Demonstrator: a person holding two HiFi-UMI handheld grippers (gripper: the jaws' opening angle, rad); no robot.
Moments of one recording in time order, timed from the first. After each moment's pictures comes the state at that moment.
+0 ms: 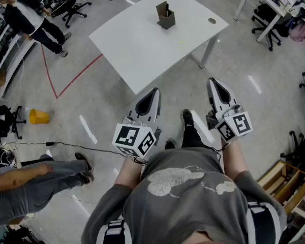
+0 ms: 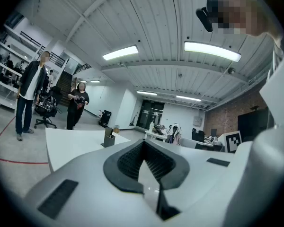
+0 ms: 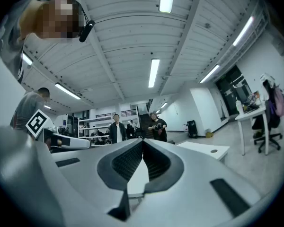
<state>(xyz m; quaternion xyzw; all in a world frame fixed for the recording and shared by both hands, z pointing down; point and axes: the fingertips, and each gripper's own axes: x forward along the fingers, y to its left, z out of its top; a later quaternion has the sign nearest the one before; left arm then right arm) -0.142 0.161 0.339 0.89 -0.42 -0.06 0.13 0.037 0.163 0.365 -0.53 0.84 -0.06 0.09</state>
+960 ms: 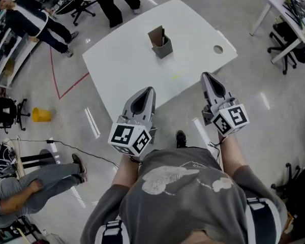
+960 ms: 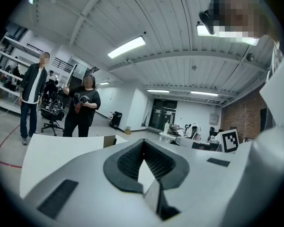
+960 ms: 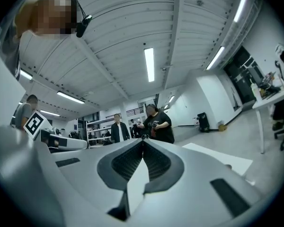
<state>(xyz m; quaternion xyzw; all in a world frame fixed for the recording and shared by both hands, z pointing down) -0.033 -0.055 0.342 0.86 -0.49 -0.05 0.13 0.142 -0.090 0.375 -0.46 0.88 -0.10 0.09</state>
